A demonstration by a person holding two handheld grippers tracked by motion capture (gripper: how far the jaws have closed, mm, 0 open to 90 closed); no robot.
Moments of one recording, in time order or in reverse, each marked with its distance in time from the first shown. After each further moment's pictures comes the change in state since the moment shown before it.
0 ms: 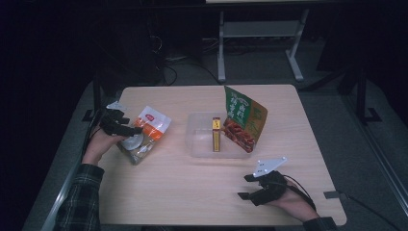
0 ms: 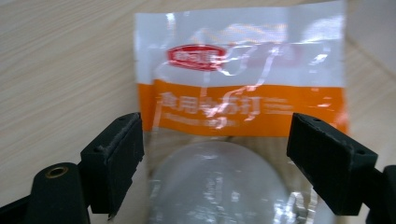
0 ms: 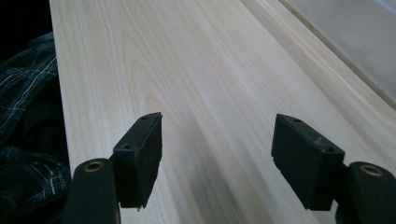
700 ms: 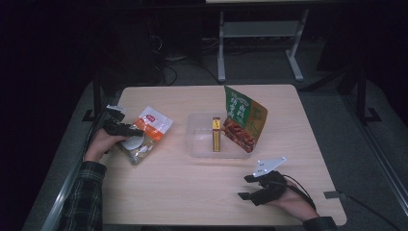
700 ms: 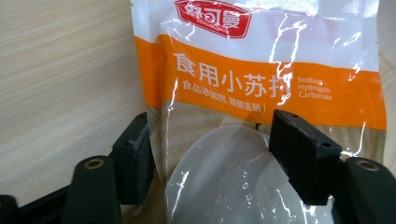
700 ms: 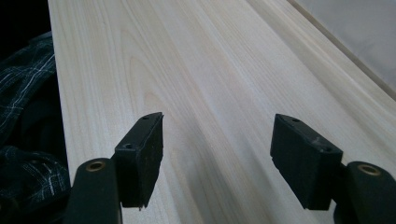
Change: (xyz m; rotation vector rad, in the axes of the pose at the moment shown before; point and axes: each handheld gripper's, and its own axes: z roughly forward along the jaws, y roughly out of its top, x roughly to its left) left arm 0.029 -0.017 0.034 0.062 -0.197 -0.101; right arm -0.003 -0.002 0.002 0.007 0.006 -0.001
